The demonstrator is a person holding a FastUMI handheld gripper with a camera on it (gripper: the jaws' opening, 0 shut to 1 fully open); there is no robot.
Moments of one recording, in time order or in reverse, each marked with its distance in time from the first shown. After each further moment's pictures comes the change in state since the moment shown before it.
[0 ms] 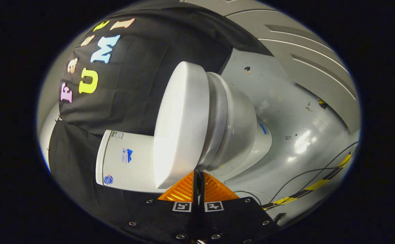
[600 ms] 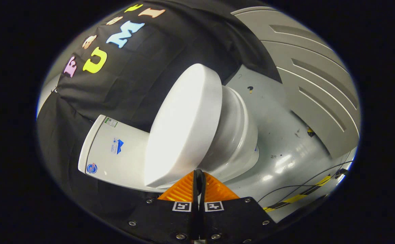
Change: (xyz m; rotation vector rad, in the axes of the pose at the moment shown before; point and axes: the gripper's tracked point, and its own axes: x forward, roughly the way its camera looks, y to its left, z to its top) arm -0.020 0.039 0.008 -0.209 -0.073 -0.128
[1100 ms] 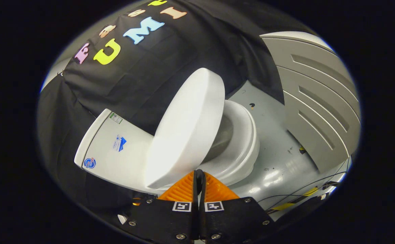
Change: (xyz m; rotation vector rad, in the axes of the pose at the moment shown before) arm -0.024 0.046 0.012 -0.132 -0.087 -0.065
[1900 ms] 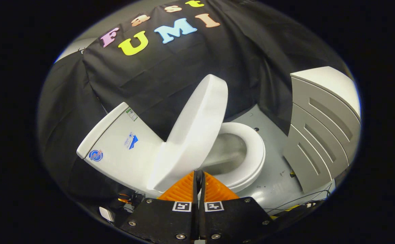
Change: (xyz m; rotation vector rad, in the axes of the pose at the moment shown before) arm -0.032 0.076 0.025 -0.223 -0.116 -0.036
